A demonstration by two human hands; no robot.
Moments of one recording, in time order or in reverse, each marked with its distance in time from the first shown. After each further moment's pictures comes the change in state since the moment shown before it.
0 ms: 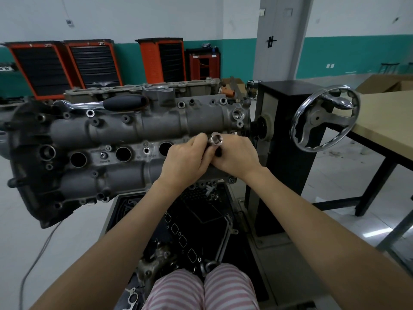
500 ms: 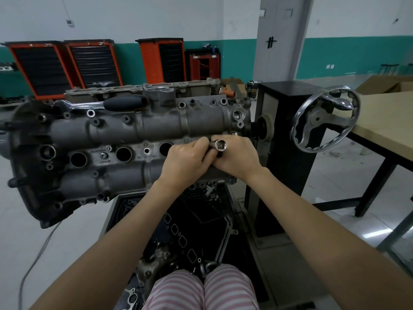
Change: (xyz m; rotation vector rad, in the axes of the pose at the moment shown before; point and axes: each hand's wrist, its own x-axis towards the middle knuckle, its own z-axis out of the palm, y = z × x) left_hand 0.000 -0.002 0.002 0.033 0.023 0.023; right_hand 0.000 0.000 0.004 -0.008 0.073 -0.007
